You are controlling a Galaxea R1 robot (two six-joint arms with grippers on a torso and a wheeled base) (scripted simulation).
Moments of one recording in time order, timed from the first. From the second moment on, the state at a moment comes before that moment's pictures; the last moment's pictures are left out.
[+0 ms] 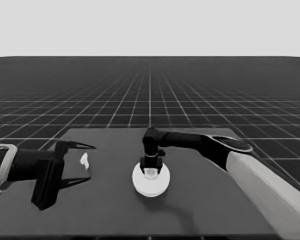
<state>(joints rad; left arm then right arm) -0.34 1.75 -0.42 0.31 0.68 0.35 -0.07 3.06 -1.73 -0.25 -1.51 1.36</state>
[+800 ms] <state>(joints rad) -0.34 1.75 -0.42 0.31 0.68 0.35 -0.07 3.06 -1.73 -0.25 -1.51 1.50</state>
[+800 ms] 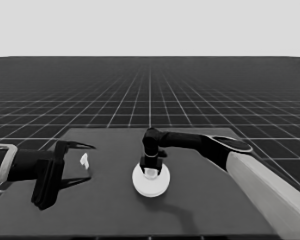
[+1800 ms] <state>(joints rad) -0.34 1.75 -0.42 0.31 0.68 0.35 -0.08 3.06 -1.74 -0.25 -1.51 1.67</state>
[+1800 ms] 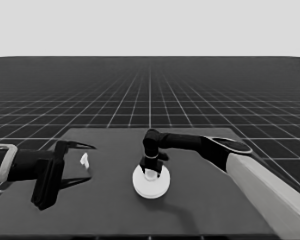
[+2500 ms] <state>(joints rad) -0.34 1.75 -0.42 0.31 0.68 0.35 -0.08 3.06 -1.74 -0.25 -1.51 1.80</state>
